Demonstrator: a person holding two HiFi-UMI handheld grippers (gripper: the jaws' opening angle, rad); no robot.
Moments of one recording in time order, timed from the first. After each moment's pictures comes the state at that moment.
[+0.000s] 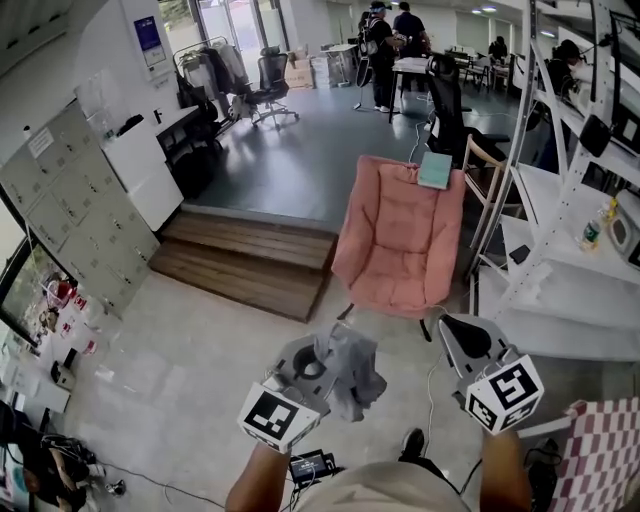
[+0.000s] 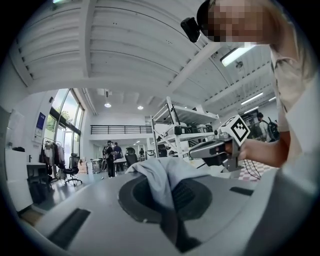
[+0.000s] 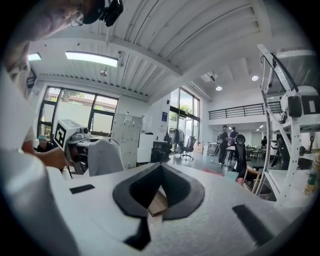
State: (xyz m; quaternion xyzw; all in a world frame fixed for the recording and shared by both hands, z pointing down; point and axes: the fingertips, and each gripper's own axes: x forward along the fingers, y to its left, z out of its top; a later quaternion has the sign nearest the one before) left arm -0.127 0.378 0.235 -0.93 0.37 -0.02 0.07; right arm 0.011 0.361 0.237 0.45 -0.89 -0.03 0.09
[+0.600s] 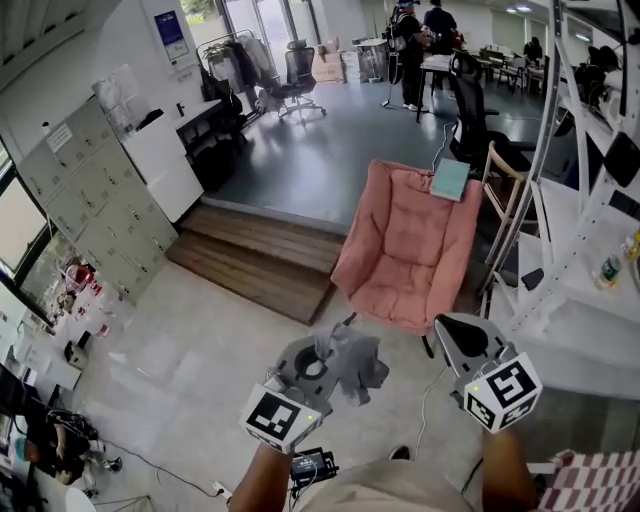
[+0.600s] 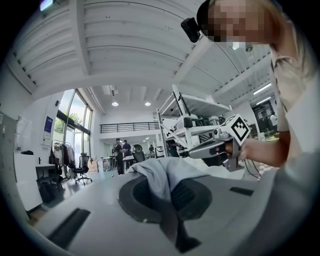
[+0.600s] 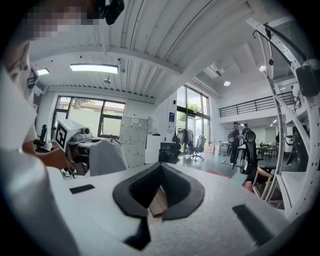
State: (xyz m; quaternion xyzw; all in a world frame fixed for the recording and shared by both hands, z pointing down) left arm -0.019 0.286 0.234 -0.90 0.43 -0.04 0.07; right arm 0.107 0.252 0.241 0.38 -0.92 -0.02 0.08
